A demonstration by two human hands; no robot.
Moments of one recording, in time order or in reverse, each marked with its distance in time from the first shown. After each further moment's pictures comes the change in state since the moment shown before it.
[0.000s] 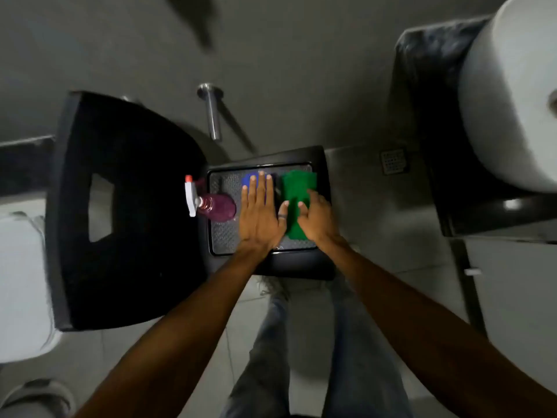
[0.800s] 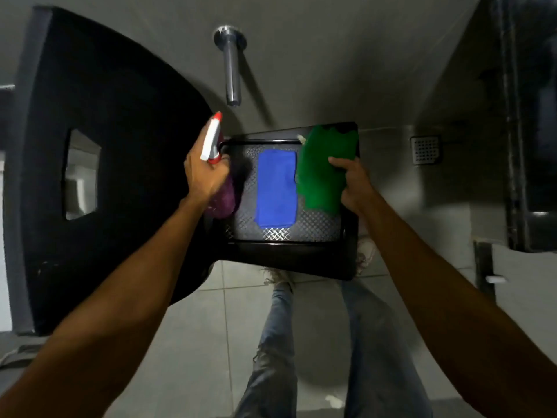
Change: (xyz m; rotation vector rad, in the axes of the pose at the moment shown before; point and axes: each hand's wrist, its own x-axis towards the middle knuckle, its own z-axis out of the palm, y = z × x) left_hand 0.070 -0.157 -0.006 -0.858 0.324 -0.155; right_hand 0.079 -0.014 -0.014 1.355 -0.229 0.352
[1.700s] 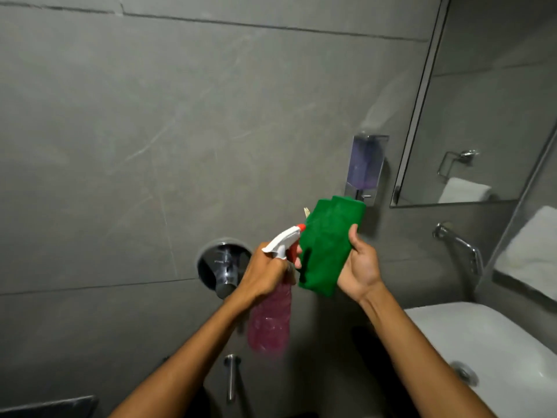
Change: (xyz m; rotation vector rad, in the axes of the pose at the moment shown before) left_hand -0.040 0.558 -0.129 -0.320 -0.232 0.591; right_hand -0.389 -0.353 0.156 0.104 -0.713 -0.680
